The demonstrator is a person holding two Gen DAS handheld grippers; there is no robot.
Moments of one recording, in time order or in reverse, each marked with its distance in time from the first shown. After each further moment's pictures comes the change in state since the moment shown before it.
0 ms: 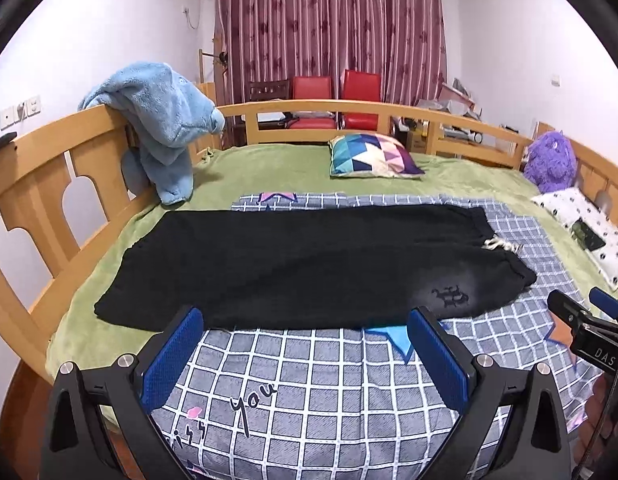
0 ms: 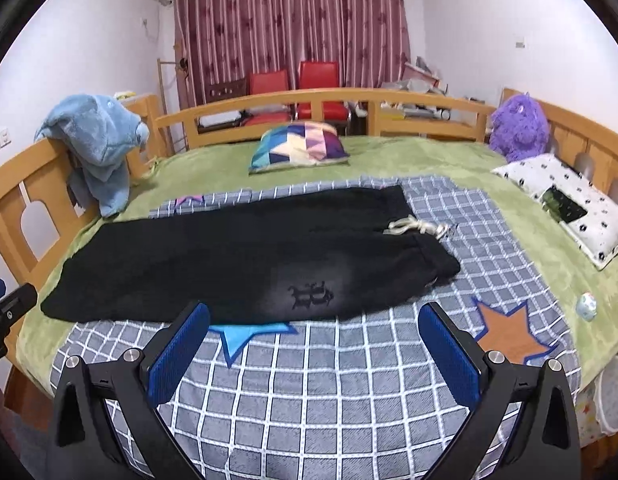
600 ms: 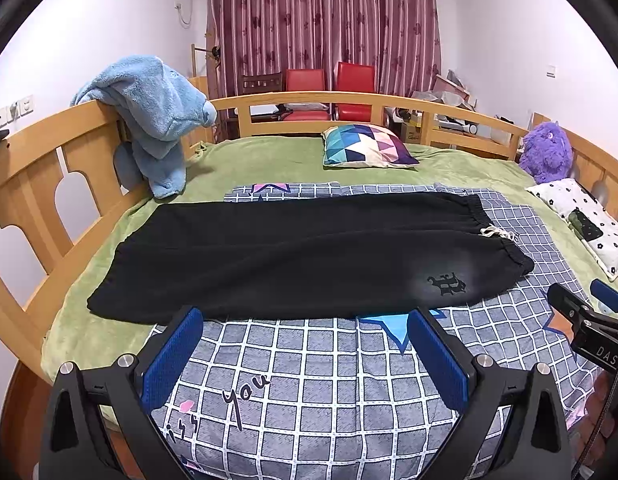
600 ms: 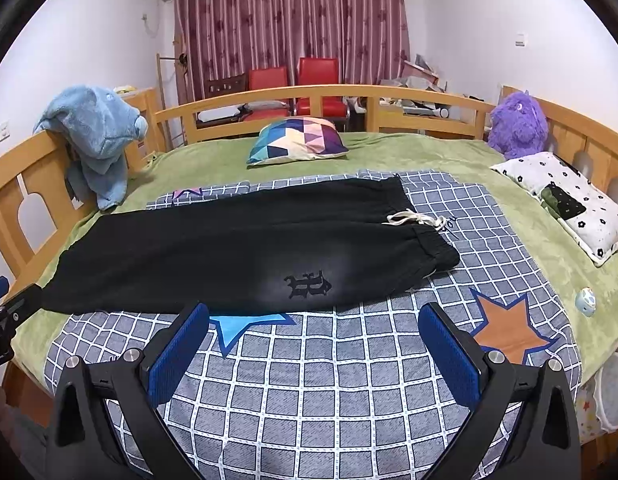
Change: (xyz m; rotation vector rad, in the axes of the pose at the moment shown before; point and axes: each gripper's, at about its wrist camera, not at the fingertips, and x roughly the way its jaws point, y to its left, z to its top) left arm 0.002 -0.004 -0.005 0.007 0.021 -0.021; right arm -0.002 0.002 -0.010 -0.013 -0.005 -0.014
